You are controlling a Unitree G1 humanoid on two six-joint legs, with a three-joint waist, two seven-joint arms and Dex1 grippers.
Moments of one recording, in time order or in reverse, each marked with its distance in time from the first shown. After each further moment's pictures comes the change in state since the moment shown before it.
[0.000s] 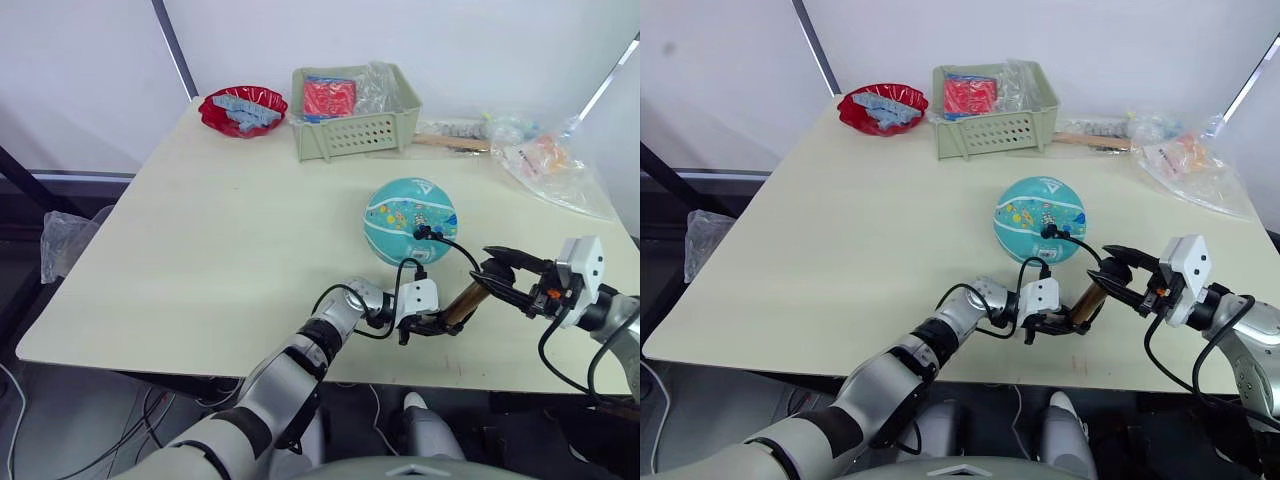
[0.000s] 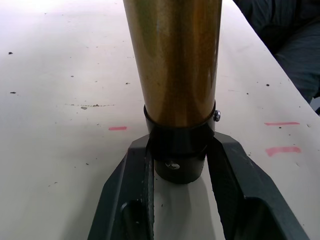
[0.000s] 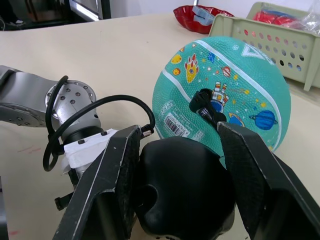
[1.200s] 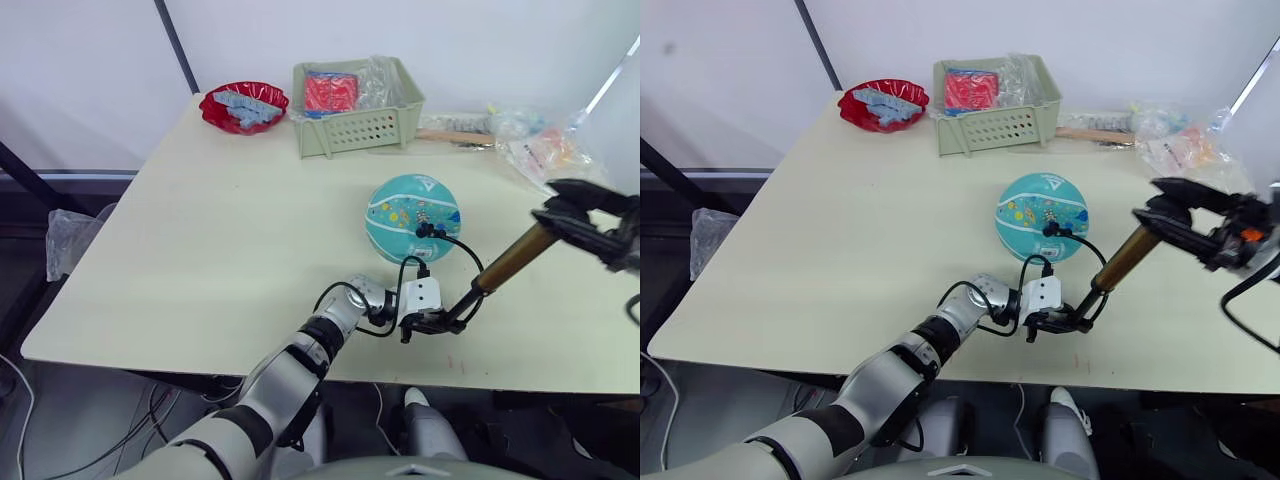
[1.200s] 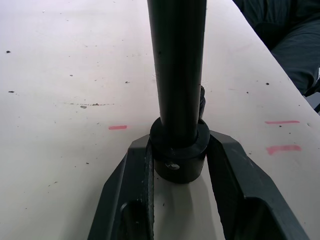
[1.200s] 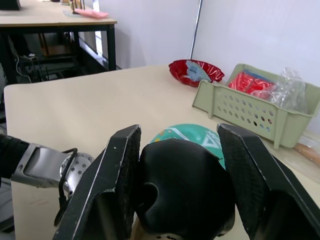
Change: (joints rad) left arm -0.001 0.001 0.001 -0.003 0.000 -0.001 0.000; right arm -0.121 -0.162 -0.254 -0.142 0.302 0.257 -0.007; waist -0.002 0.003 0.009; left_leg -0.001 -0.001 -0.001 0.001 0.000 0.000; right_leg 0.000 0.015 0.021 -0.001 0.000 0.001
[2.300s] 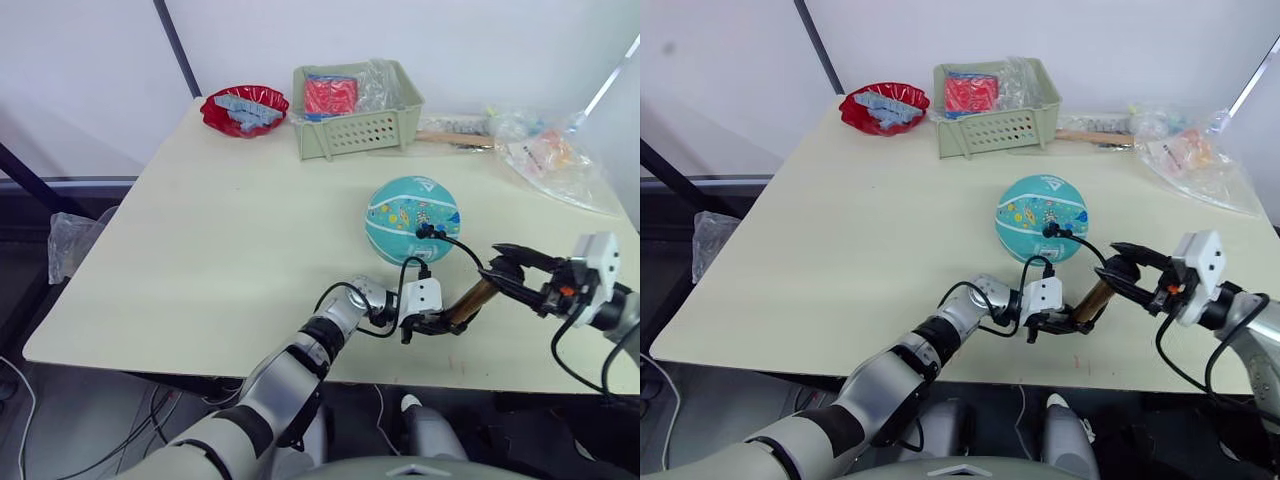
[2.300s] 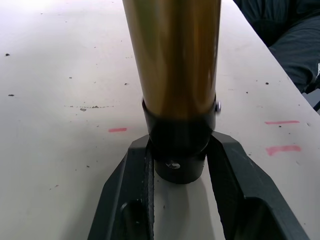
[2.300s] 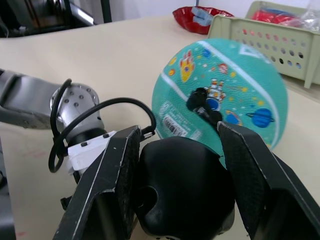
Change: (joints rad) left arm -0.003 -0.004 -0.005 -0.004 0.003 0.000 -0.005; right arm 0.119 0.131 0.199 0.107 -0.232 -0.209 0.011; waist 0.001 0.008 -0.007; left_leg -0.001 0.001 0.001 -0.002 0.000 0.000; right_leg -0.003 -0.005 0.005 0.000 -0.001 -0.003
